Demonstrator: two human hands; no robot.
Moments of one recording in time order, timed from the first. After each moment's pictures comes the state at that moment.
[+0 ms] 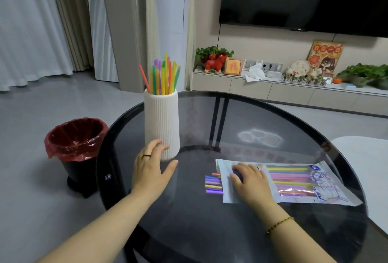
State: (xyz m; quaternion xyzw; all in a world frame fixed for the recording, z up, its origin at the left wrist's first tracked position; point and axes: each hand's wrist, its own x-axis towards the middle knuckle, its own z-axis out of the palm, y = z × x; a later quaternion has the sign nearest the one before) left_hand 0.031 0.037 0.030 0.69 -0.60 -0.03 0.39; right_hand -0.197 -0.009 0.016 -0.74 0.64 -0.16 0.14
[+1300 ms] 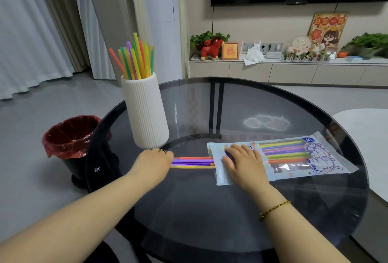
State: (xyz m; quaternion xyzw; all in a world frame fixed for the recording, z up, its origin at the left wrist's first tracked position) left_hand 0.010 0.018 0.023 0.62 -0.75 0.17 -0.16; right_hand -0.209 -0.014 -0.002 -0.77 0.60 -0.19 0.11
